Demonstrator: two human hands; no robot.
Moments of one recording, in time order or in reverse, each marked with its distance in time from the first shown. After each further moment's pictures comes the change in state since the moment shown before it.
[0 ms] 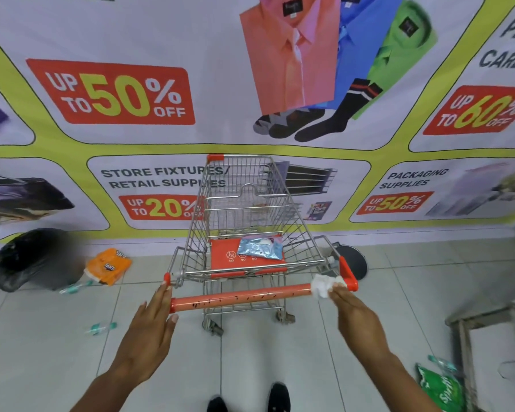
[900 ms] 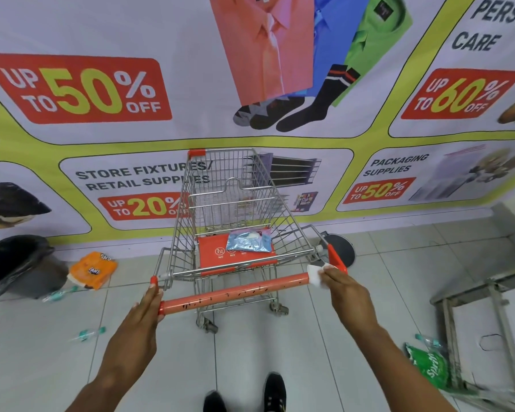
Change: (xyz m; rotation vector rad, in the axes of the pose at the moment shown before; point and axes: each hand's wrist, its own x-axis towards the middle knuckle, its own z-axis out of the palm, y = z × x) left_hand 0.005 0.009 0.008 0.070 0.011 -0.040; right_hand 0.020 0.014 -0.011 -0.042 0.041 -0.015
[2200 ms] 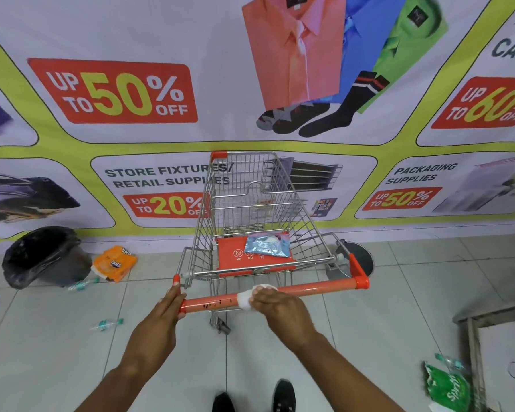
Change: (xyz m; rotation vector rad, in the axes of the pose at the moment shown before) left_hand 0.006 -0.010 0.001 -0.008 0.006 -0.002; right_hand 0.016 -0.138 0.057 0.273 -0.151 -0.494
